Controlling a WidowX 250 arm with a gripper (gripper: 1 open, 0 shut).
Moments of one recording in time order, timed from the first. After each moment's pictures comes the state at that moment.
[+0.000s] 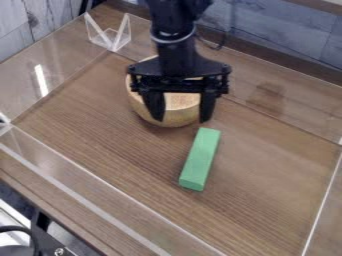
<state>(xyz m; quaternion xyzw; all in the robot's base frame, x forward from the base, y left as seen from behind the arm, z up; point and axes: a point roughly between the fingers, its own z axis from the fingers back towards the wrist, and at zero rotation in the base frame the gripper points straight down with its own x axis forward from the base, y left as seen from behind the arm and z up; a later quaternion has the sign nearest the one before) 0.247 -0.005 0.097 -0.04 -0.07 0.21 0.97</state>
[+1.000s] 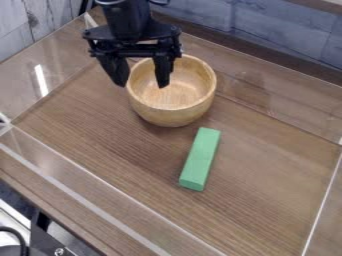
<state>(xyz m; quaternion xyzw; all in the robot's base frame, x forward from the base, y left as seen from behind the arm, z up) 0.253 0.048 0.120 -0.05 -0.11 0.18 0.98</state>
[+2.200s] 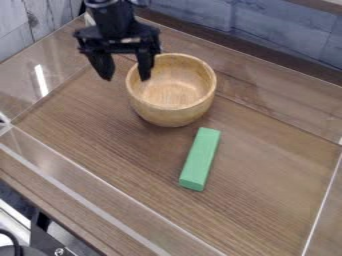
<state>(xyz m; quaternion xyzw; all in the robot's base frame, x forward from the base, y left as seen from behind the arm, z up) 0.271 0.094 0.103 -0.04 -0.09 0.21 0.97</state>
